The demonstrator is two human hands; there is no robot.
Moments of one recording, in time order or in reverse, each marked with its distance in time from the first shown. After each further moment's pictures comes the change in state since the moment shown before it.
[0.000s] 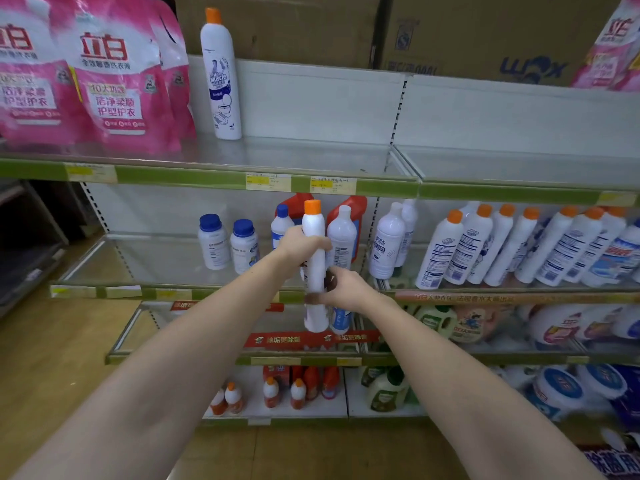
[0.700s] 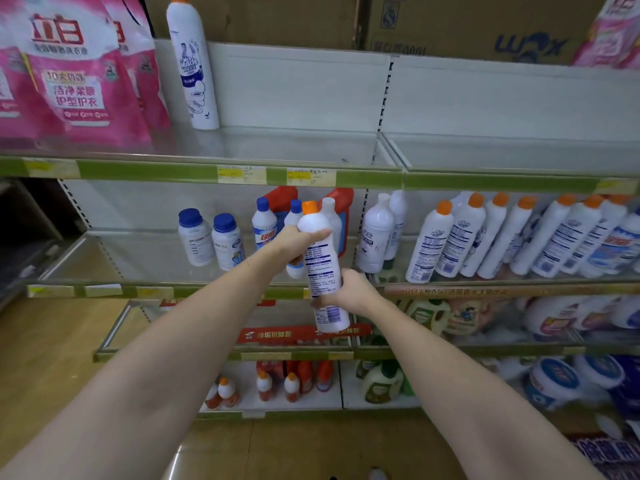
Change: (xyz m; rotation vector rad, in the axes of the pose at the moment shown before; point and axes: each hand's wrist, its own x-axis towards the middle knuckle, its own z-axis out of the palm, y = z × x) left_hand 0.027 -0.002 0.031 0.098 -0.099 -0.039; right_hand -0.001 0.052 -0.018 0.080 0.047 0.094
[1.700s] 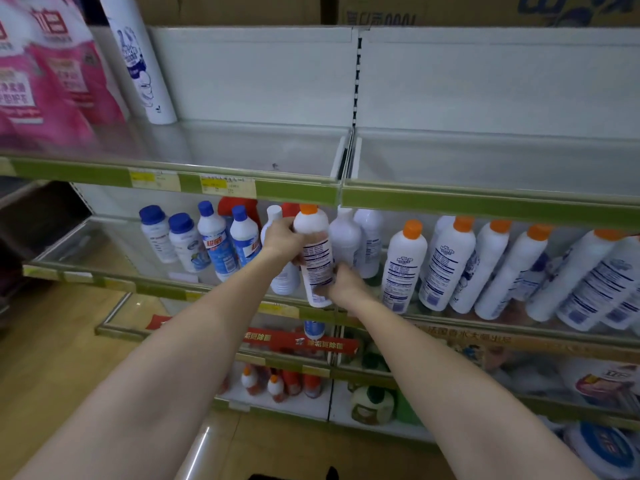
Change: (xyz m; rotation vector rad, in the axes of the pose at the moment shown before) left_hand 0.092 0.053 0.123 -0.001 0.361 0.017; right_hand 0.113 0.108 -0.100 0.054 -0.039 -0.075
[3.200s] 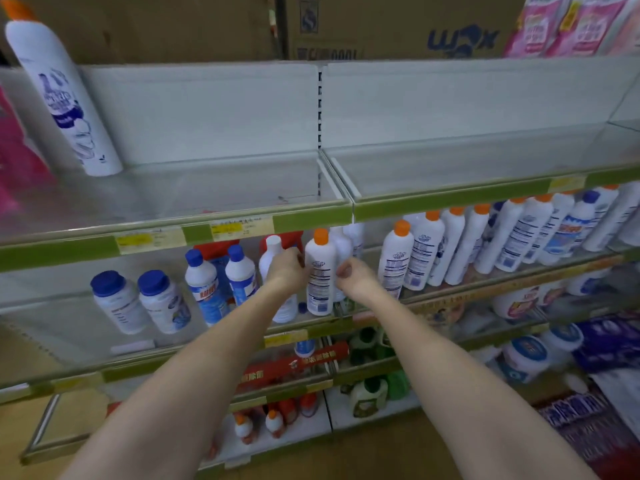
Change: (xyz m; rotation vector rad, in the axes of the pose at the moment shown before) left_hand 0.038 -0.024 -0.031 0.530 -0.299 0.259; right_hand -0.019 -0.063 0.001 0.041 0.353 0.291
